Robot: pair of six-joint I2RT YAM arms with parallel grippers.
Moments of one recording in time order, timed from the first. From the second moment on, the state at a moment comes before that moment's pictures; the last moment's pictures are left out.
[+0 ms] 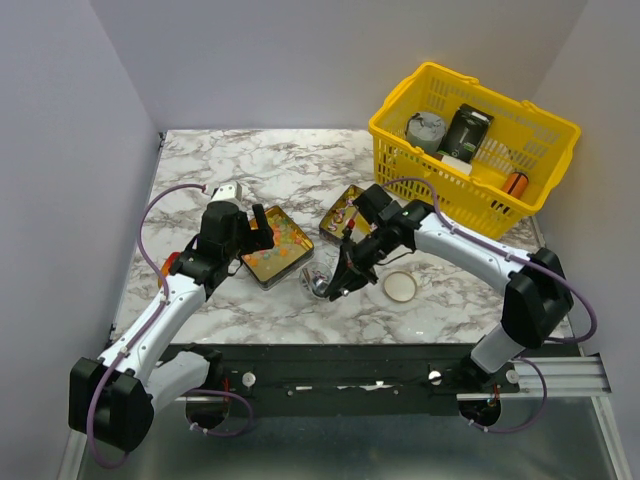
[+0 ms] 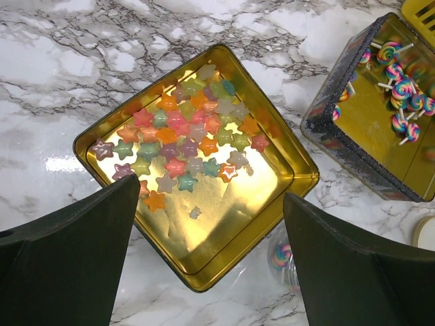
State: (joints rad) left arm -0.34 1.01 0.72 -0.28 -0.12 -0.43; right arm 0.73 1.62 1.26 -0.84 -0.93 1.03
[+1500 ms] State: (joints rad) left arm -0.47 1.82 1.28 -0.17 0.14 -0.34; right arm 0.44 1.89 1.51 -0.80 -0.57 1.13
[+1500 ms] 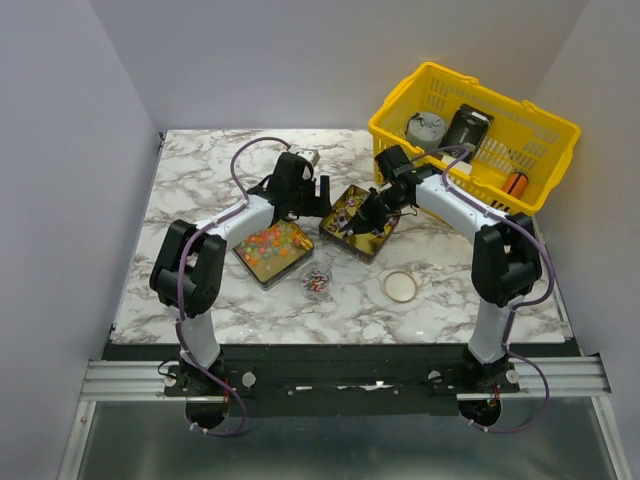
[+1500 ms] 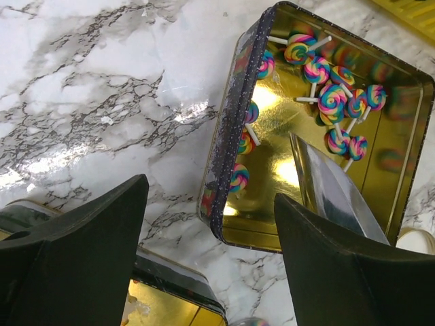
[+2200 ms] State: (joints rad) left arm -0.47 1.91 1.35 -0.23 0.19 -0.25; right arm 0.45 1.98 1.48 -0.58 -0.45 1.38
